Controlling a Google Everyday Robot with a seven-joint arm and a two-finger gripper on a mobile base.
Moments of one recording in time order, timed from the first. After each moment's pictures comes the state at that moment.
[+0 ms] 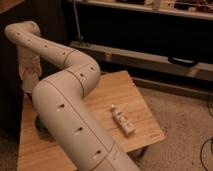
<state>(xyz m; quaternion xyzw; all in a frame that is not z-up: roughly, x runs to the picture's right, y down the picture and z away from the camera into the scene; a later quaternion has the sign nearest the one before) -0.403 -0.087 0.783 -0.35 0.03 0.47 0.81</state>
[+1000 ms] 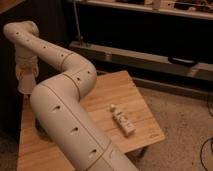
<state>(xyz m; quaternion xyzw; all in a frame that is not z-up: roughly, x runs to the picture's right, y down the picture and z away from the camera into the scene) -0.418 -0.082 0.780 -0.37 0.02 0.45 0.81</state>
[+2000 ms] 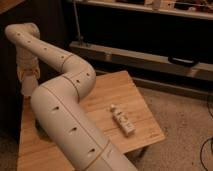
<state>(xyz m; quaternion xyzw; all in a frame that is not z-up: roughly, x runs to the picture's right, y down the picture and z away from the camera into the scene) -0.415 -0.072 0.785 -0.39 0.03 0.45 0.80</state>
